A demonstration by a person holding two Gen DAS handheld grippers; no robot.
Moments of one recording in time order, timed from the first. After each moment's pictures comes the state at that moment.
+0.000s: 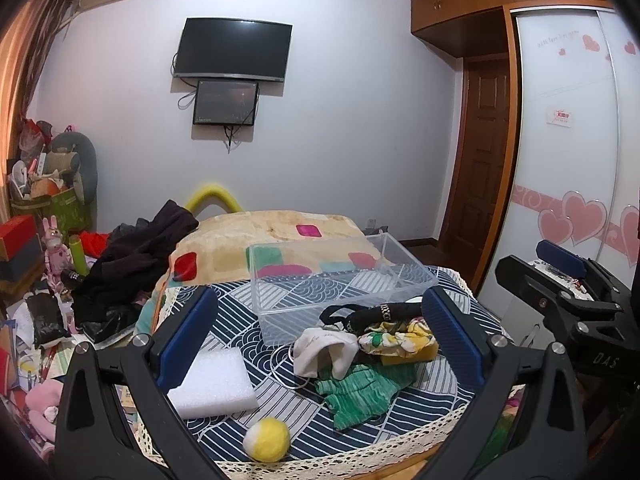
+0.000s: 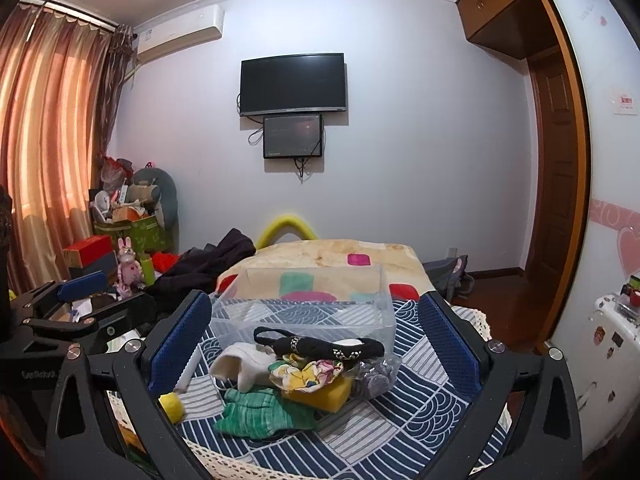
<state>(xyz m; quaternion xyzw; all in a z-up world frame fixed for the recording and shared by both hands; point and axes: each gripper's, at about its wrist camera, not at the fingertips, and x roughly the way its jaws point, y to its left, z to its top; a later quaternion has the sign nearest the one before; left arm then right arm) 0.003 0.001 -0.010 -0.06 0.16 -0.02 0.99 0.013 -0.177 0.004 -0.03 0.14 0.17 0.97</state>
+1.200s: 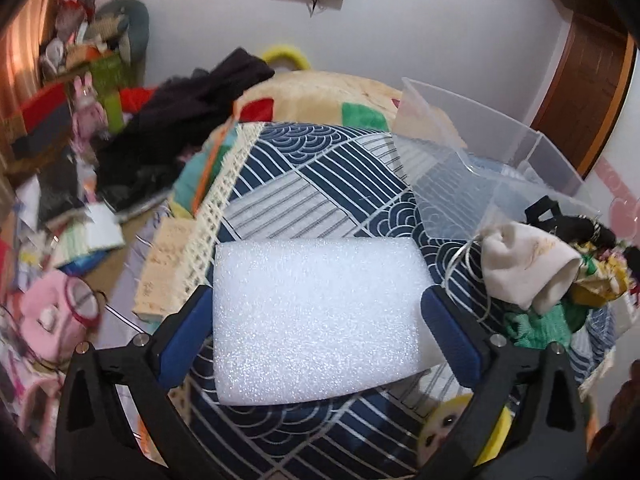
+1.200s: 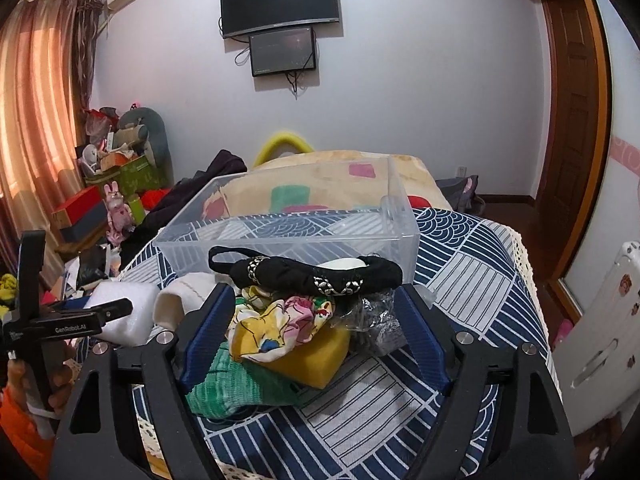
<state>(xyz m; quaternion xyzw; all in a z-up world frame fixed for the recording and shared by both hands) 0.088 0.120 -0.149 -0.15 0.38 0.07 0.91 0.074 -0.181 -0.052 -0.02 0.29 0.18 0.94</state>
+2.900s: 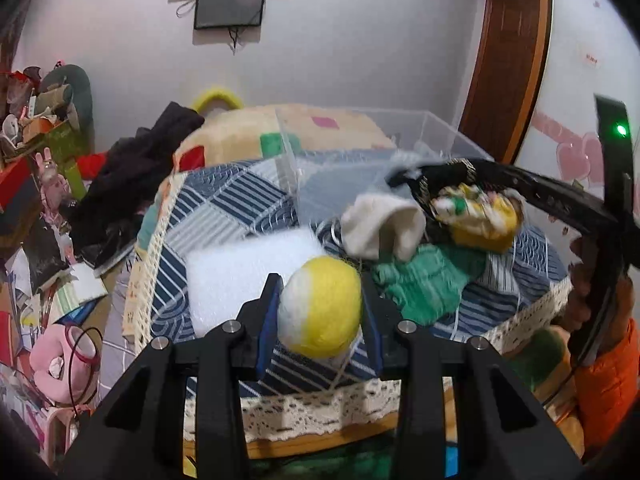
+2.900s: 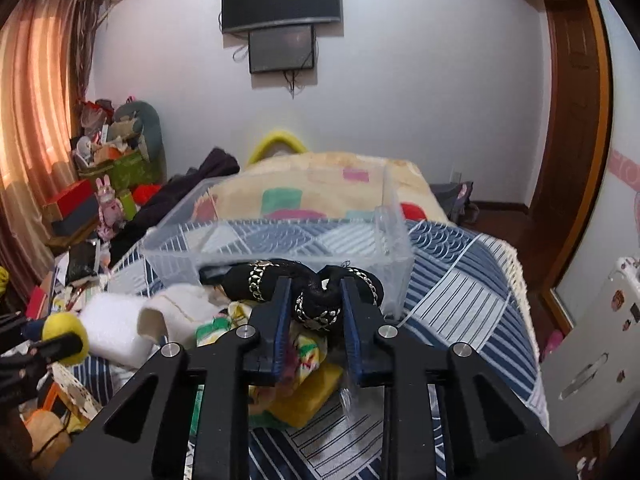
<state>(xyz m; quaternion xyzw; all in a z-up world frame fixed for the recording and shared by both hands) 0.032 0.040 -0.093 -0.06 0.33 -0.02 0.94 0.086 -0.181 -0.039 -0.04 0.28 0.16 0.94</state>
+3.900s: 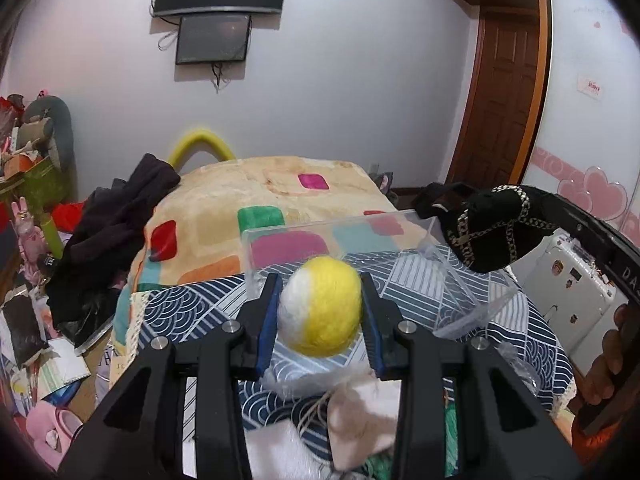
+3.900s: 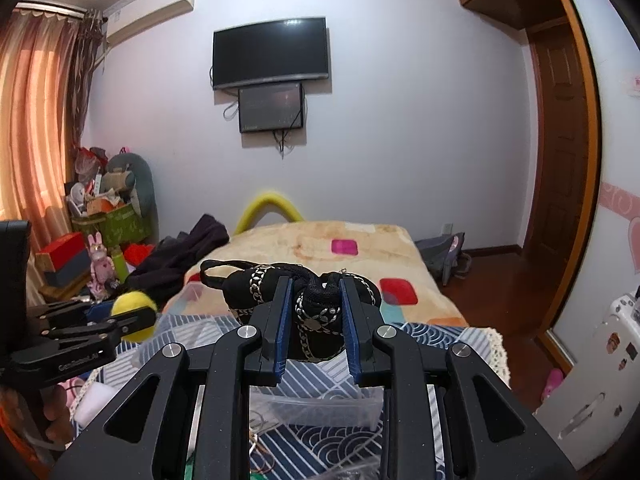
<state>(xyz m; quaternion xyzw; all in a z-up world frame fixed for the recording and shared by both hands) 0.167 0.038 -0.038 -0.06 0.28 -0.04 0.96 0.121 -0.171 -0.002 -0.02 0.21 0.16 0.97</state>
